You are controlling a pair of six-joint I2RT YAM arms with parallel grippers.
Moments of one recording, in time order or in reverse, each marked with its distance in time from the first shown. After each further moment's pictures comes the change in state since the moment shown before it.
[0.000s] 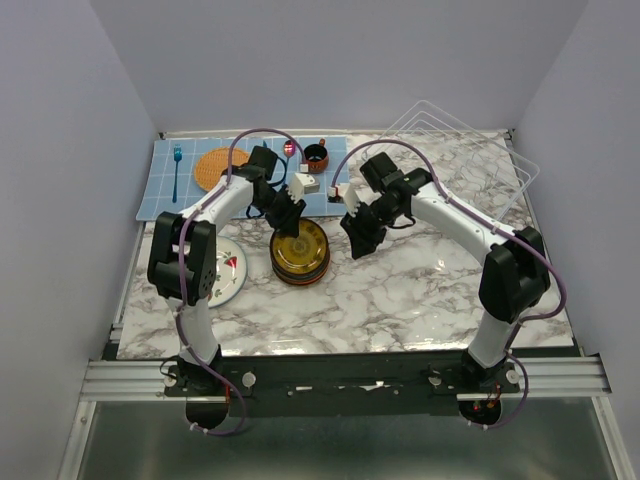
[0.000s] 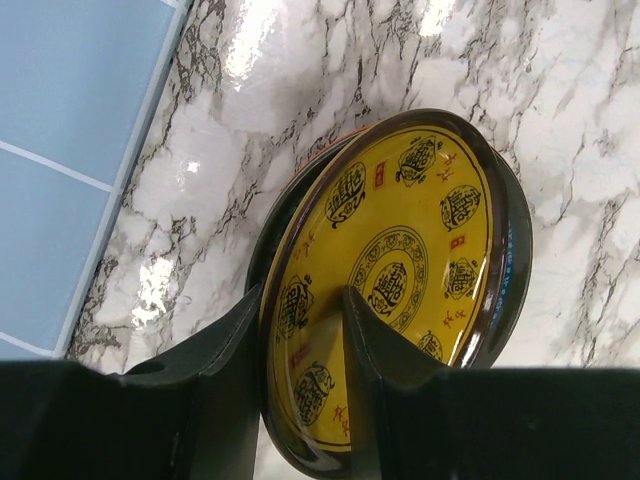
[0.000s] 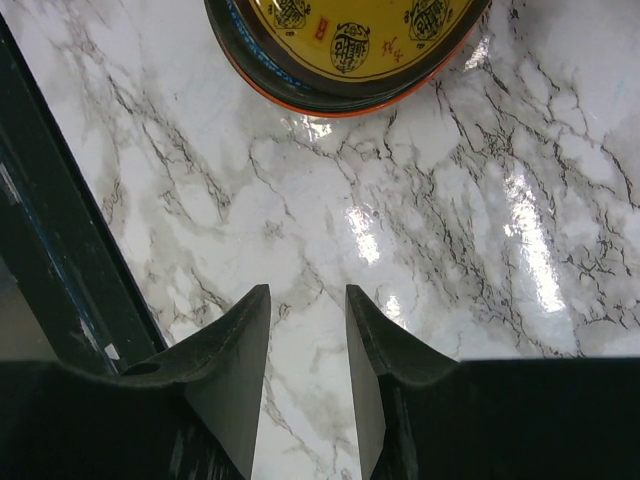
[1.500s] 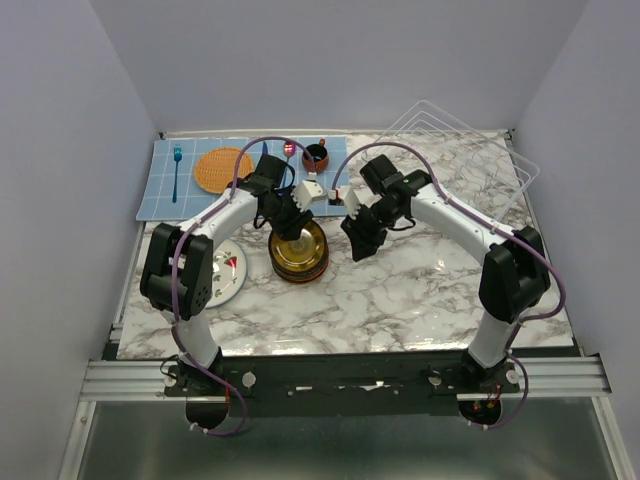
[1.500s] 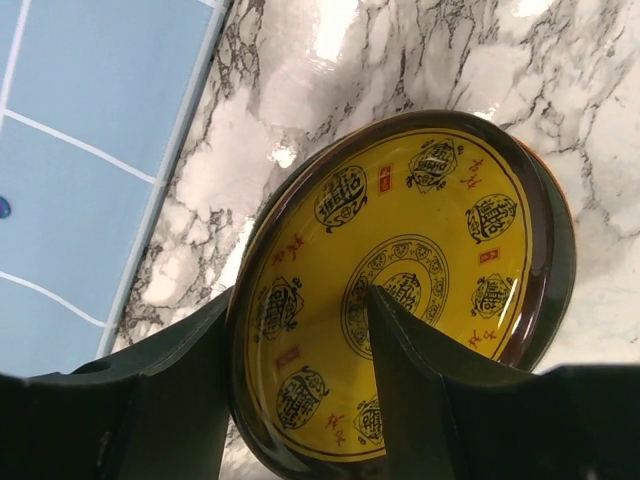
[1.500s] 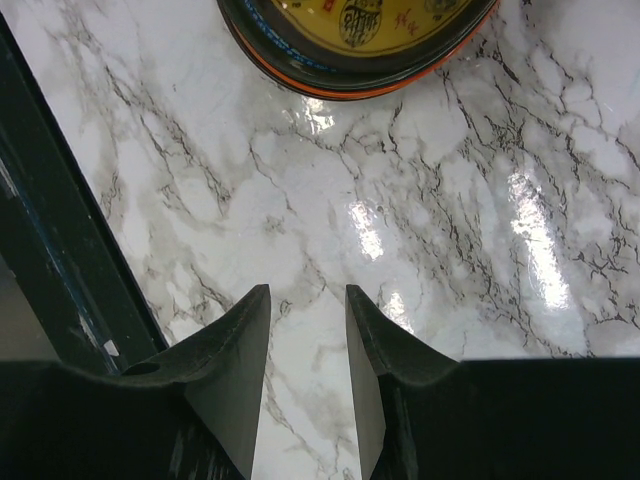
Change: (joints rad) left arm -0.070 -0.108 -0.137 0.164 -0.203 -0.011; right arm 0.000 0.000 -0.019 0.003 0.000 -0.006
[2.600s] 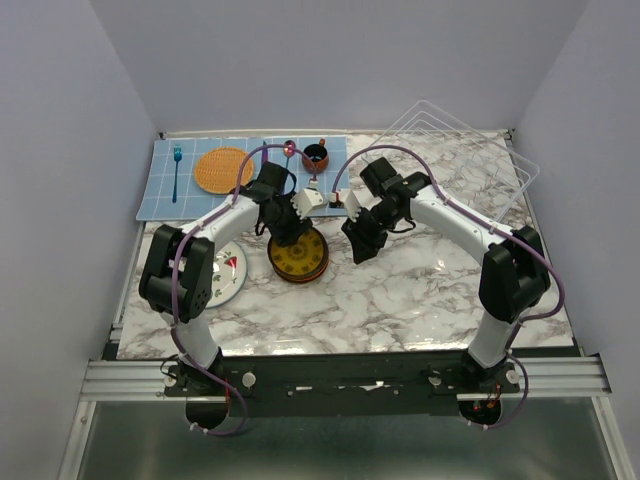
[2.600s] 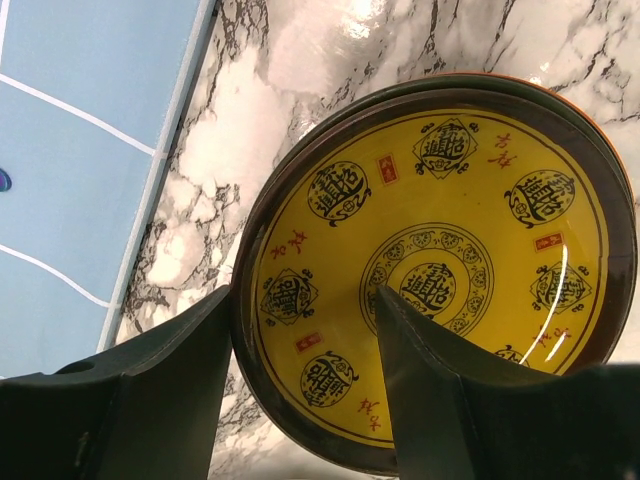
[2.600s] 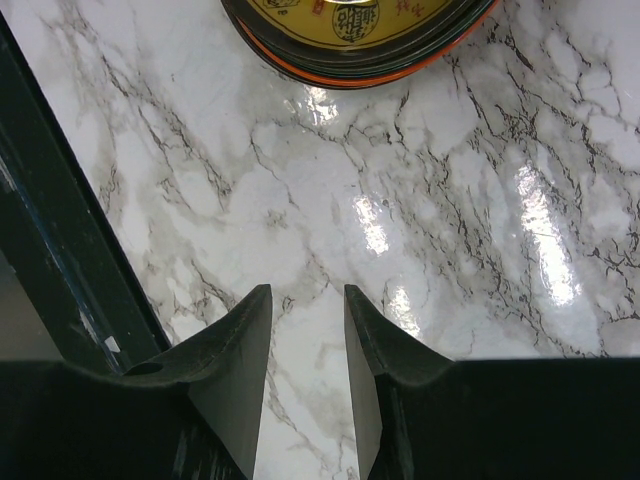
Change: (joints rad) left arm -0.018 -0.024 -0.075 0.061 -0.087 0.032; right arm 0.000 0.000 -0.026 0.003 0.000 -0.001
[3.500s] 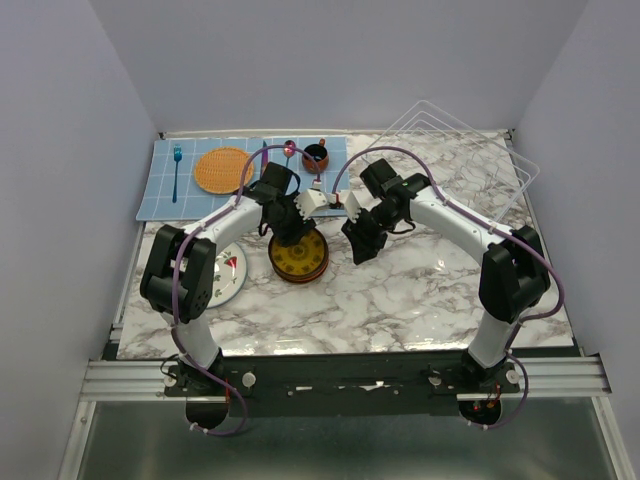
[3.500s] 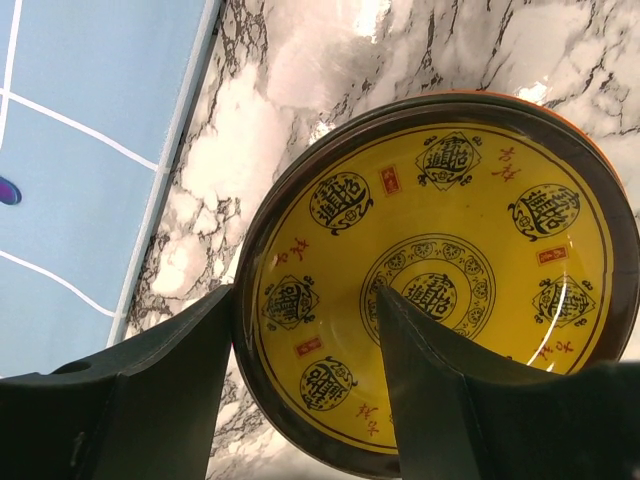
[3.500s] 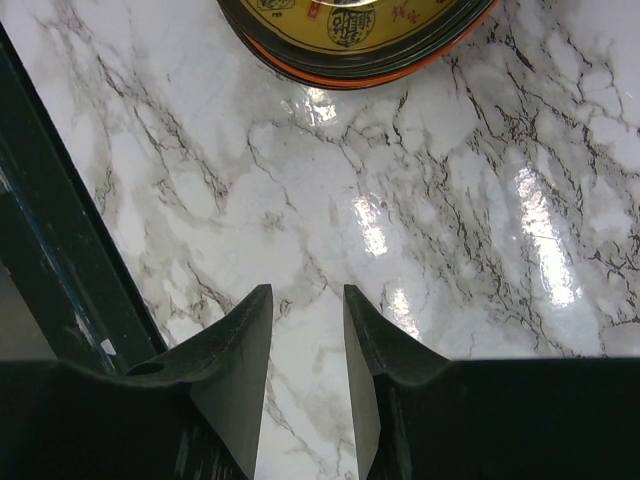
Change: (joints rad) left arm -0.030 -0.002 -0.003 0.018 -0.025 -0.013; right arm 0.000 0.000 -0.015 0.016 0.000 -0.001
